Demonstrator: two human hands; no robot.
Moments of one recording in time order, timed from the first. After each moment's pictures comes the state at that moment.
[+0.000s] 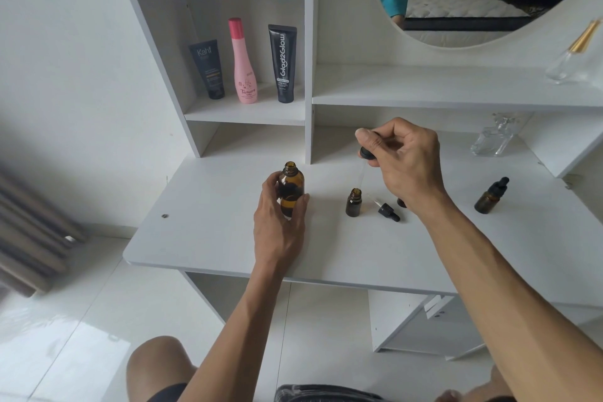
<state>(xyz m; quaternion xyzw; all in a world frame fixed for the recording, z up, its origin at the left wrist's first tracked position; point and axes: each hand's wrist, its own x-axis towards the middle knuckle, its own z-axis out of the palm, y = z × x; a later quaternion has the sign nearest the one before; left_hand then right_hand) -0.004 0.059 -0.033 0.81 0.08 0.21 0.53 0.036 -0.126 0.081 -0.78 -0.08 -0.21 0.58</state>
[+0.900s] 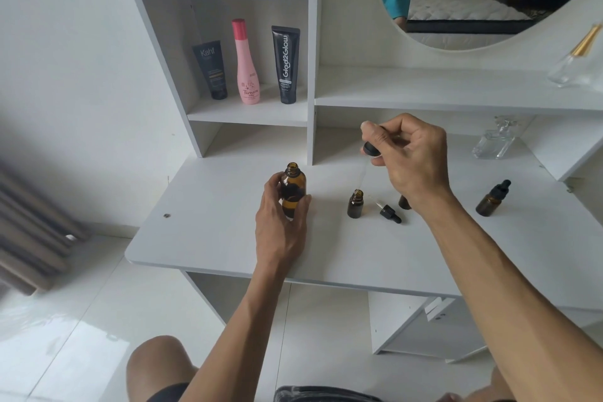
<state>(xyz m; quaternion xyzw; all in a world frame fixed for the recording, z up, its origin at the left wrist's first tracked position) -0.004 0.060 -0.034 0.81 0.08 0.21 0.54 0.030 -0.124 0.091 -0.76 -0.08 -0.20 0.61</state>
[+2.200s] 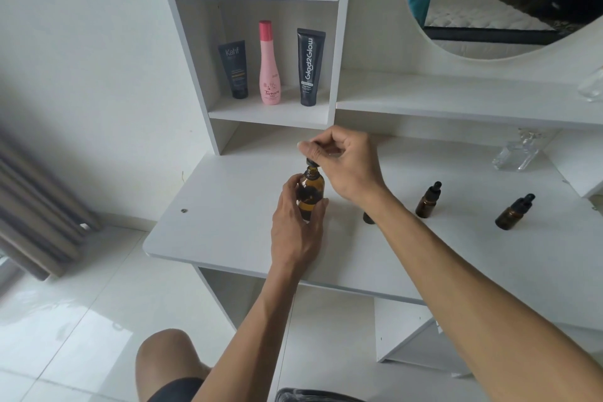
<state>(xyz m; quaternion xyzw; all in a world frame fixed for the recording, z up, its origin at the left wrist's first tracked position) -0.006 0.061 -0.029 0.82 0.08 0.20 0.53 0.055 -0.036 0.071 -0.78 -0.18 -0.10 0.59</state>
